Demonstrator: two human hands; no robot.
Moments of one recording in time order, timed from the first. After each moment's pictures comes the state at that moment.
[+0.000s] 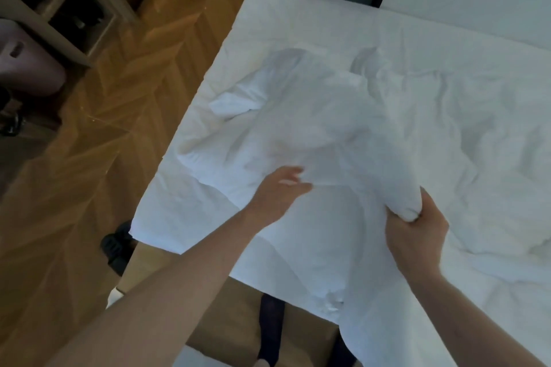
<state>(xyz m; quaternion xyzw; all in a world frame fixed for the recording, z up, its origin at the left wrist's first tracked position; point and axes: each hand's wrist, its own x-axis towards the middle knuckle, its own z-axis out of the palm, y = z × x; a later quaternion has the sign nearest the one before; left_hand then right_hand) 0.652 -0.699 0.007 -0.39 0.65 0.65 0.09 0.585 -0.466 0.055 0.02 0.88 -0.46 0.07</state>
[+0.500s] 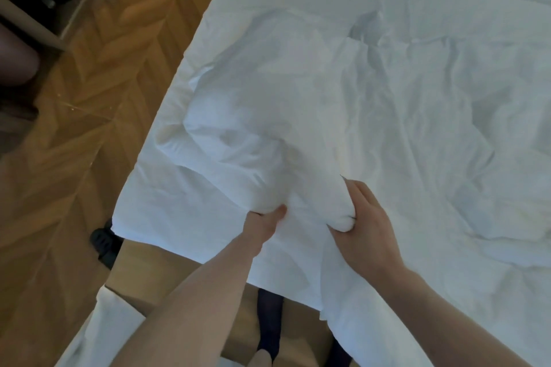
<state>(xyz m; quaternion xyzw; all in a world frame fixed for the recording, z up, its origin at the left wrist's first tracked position) 0.695 -0.665 -0.116 -0.59 0.50 0.61 0.16 0.609 -0.490 -0.005 -0.21 0.88 -0.38 0.21</state>
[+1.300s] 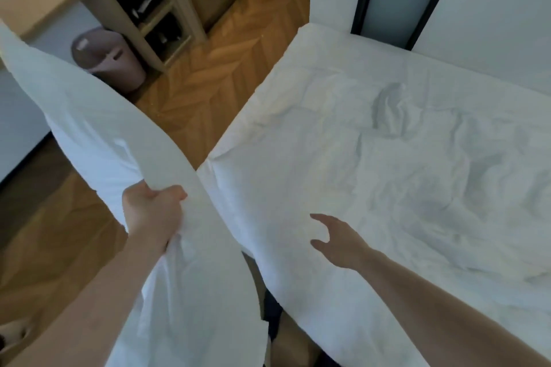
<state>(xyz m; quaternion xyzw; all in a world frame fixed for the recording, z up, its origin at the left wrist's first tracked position) 0.859 -0.715 0.252 -0.69 0.55 0.43 -0.22 0.656 -0.486 0.069 -0.35 0.80 -0.14 0.46</state>
